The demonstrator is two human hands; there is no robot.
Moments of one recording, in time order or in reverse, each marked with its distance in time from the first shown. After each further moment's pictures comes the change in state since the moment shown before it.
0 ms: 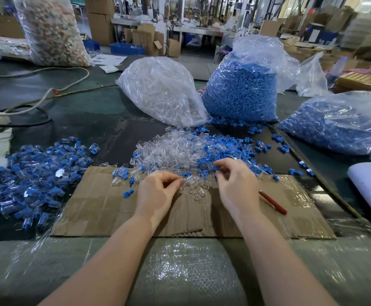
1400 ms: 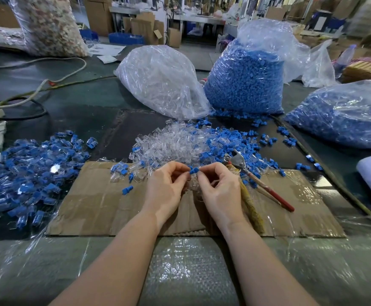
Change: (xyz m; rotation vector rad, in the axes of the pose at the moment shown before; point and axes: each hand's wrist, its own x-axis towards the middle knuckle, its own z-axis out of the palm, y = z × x) left_hand 0.005 0.004 0.013 -0.157 -0.088 -0.051; right_hand -0.017 -0.005 0.039 0.492 0.015 0.021
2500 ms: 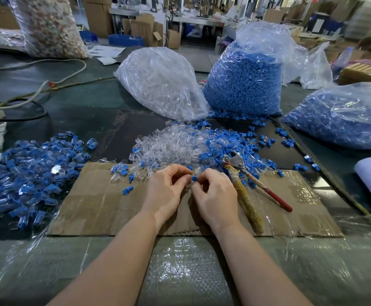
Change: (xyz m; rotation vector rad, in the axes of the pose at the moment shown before) left_hand -0.002 -0.001 -0.003 0.047 -0.057 0.049; right_hand -0.007 0.001 0.002 -0.387 -0.060 -0.107
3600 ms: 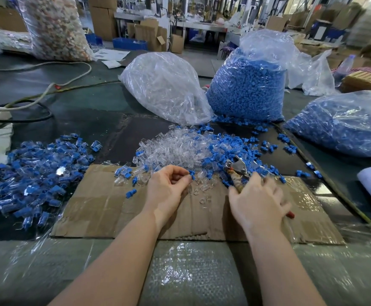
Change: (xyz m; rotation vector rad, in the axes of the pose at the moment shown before) left_hand 0.004 -0.002 -0.001 -0.216 0.066 -0.120; right_hand 0.007 0.012 -0.049 -0.602 -0.166 0.538
